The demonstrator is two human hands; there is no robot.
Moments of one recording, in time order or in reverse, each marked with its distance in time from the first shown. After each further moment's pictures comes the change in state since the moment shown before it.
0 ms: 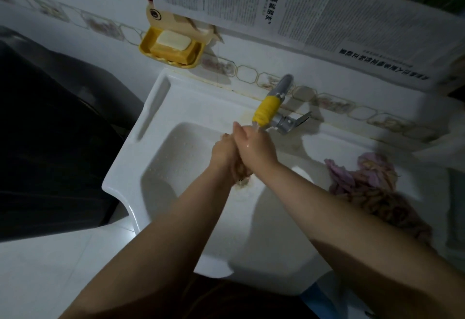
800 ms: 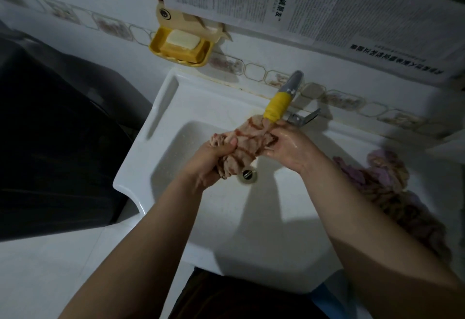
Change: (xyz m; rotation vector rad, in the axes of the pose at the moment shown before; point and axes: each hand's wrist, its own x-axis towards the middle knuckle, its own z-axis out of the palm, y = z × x) left_hand 0.004 0.004 -0.071 -0.097 -0.386 0.078; right_hand 0.017 0.040 -0.032 1.088 -0.441 0.293
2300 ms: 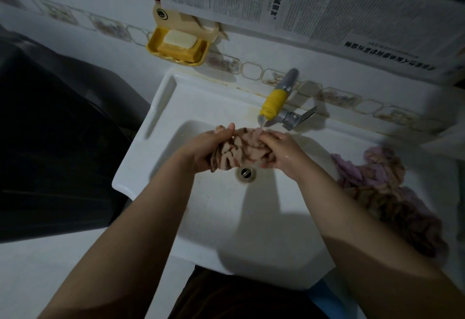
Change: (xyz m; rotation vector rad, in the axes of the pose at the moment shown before) left_hand 0.023 0.022 -0.012 0.244 -0.072 -0.171; right_hand -0.009 0.020 0.001 -0.410 0.220 0.047
